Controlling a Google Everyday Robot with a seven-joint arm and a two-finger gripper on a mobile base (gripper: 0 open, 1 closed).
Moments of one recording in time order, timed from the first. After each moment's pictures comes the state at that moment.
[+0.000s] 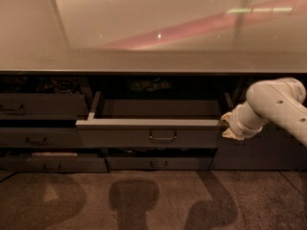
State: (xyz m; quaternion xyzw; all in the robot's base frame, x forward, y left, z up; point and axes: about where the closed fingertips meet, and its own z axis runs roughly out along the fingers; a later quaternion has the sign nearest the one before) arm 0.566 -0.280 0.636 -0.65 0.75 -0.04 0.14
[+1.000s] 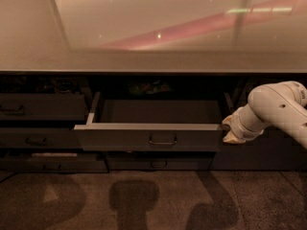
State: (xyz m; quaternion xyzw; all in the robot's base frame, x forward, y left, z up) arm 0.557 -0.277 0.639 -0.65 0.75 -0.04 0.15
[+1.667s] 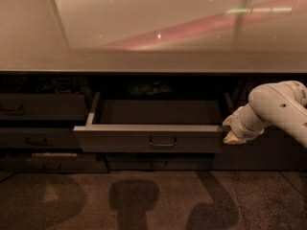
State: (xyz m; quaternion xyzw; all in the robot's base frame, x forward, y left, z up) arm 0.557 -0.277 0.639 -0.65 0.75 -0.04 0.15
